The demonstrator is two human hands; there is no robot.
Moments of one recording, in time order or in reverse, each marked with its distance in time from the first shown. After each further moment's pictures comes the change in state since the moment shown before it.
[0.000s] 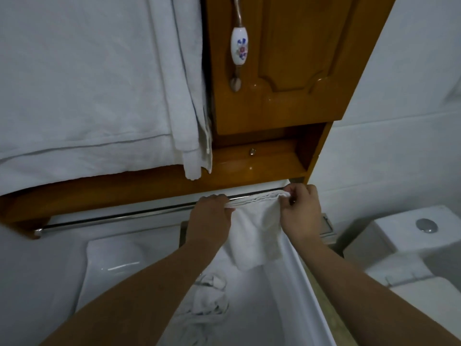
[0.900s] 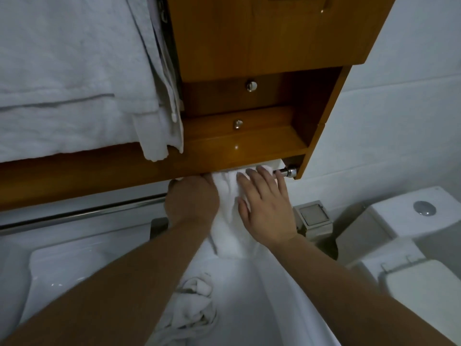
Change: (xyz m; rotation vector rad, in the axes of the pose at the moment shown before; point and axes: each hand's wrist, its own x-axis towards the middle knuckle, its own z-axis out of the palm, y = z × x) left_hand 0.056 -0.014 0.069 0.267 0.118 -0.133; right_hand 0.011 0.070 0.089 -0.527 -0.026 -0.692
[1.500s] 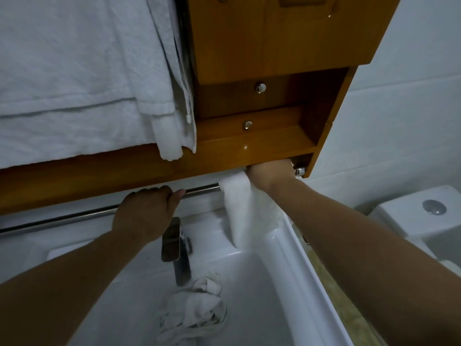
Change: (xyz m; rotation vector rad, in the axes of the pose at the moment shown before) left_hand 0.017 -0.134 -0.008 0.283 0.108 0.441; right_hand 0.095 0.005 -0.008 0.107 -0.261 0.296
